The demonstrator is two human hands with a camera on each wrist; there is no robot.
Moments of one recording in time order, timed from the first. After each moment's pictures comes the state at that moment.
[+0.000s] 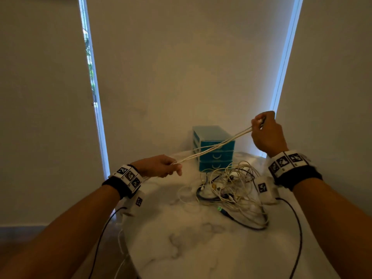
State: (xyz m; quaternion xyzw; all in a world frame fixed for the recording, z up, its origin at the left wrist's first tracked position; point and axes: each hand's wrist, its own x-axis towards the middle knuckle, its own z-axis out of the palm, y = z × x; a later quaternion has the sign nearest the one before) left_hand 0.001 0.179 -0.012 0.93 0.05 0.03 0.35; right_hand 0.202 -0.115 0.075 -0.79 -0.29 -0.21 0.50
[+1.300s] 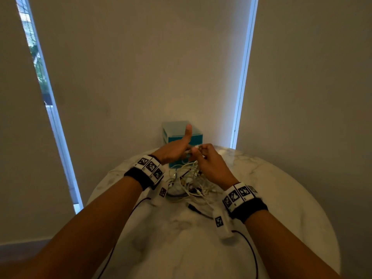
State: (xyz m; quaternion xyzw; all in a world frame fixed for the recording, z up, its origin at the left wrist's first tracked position) left_hand 0.110 0.042 0.026 0.88 0.07 0.06 0.46; right_hand 0.184 -0.105 -0.037 -0.75 -0.36 -0.02 0.56
